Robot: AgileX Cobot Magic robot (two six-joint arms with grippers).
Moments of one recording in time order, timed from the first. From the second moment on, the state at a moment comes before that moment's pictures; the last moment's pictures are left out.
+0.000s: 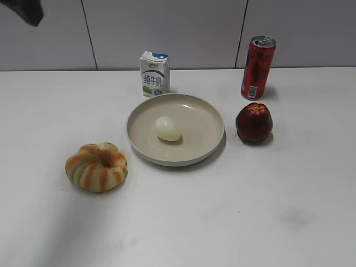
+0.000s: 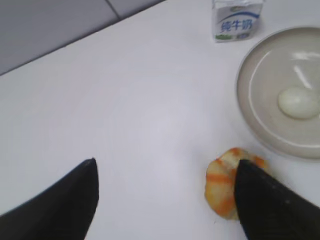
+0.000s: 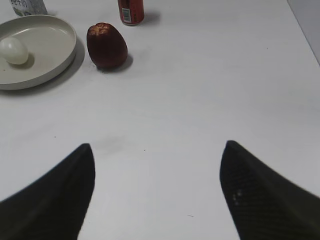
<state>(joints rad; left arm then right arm) -0.42 1.61 -1.70 0.07 1.22 0.14 0.08 -0.01 -0.50 0.09 1.05 0.04</state>
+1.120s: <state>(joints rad) -0.34 0.43 -0.56 0.13 1.22 0.05 0.08 -0.01 -0.50 0.09 1.05 0.04</state>
